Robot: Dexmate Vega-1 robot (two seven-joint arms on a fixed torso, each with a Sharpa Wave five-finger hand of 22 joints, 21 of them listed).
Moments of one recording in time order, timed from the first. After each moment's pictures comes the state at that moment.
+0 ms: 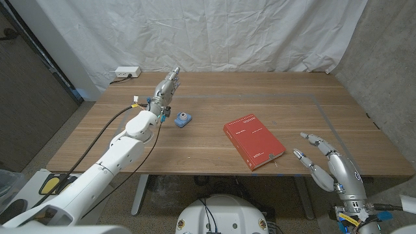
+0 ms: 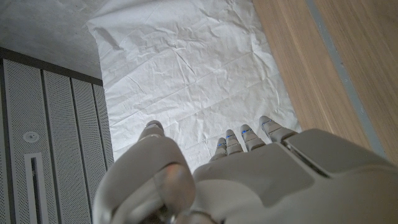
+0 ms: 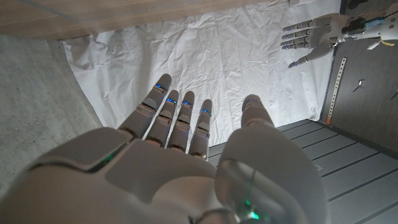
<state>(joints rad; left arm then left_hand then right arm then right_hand) 0.95 0.61 0.34 -1.66 -0.59 -0.16 0.15 0.45 0.04 0.08 0.04 0.29 -0.14 0.02 0.20 0.18 -0.06 -0.05 0.20 0.18 -0.08 -0.02 0.19 0.18 -0.05 -0.04 0.20 0.18 -2.07 -0.27 0.20 -2.16 -0.81 0.47 -0.69 0.56 0.01 0.22 -0.15 0.22 0.46 -0.11 0.23 0.20 0.46 -0.05 0.25 0.20 0.41 -0.04 0.20 0.19 0.47 -0.05 0.34 0.19</state>
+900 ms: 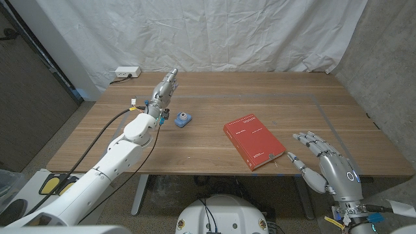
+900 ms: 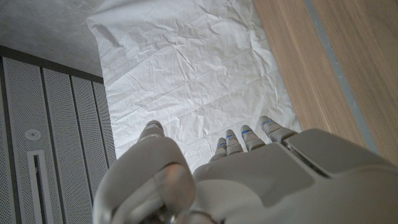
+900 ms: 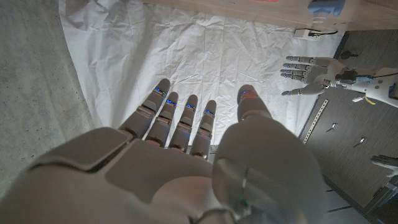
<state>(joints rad) 1.00 0.62 0.32 -1.71 -0.59 -0.16 0.18 0.45 0.05 0.08 0.04 0.29 -0.14 0.02 0.20 0.18 -0.06 -0.05 0.20 0.18 -0.08 -0.02 0.19 0.18 -0.05 -0.04 0.20 0.18 -2.10 -0.43 0.10 -2.21 -1.01 0.16 -0.86 0.72 0.03 0.28 -0.18 0.26 0.47 -0.17 0.23 0.23 0.42 -0.10 0.25 0.21 0.37 -0.04 0.19 0.19 0.41 -0.05 0.29 0.19</state>
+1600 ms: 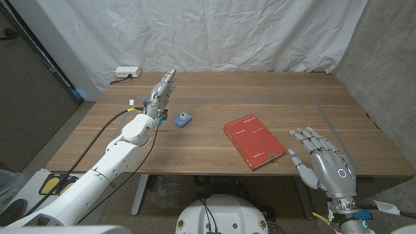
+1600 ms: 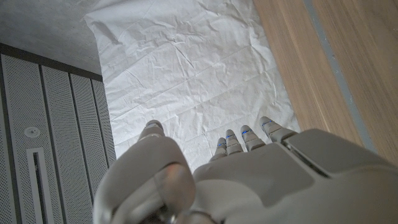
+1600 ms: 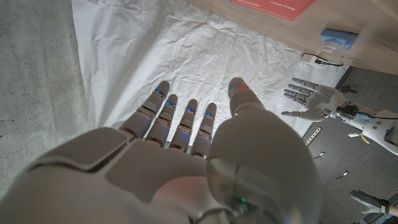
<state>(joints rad) 1.00 0.62 0.31 -1.70 -0.59 -0.17 0.17 0.45 0.05 0.08 0.04 0.29 -0.14 0.02 0.20 0.18 -0.07 -0.06 0.20 0.18 -0.09 -0.02 0.19 0.18 -0.06 -0.03 0.20 0.18 -2.08 -0.54 -0.01 -2.24 -1.12 -0.17 -0.89 0.84 0.03 0.32 -0.18 0.26 0.42 -0.19 0.25 0.27 0.36 -0.13 0.23 0.22 0.34 -0.04 0.19 0.19 0.38 -0.04 0.28 0.20</state>
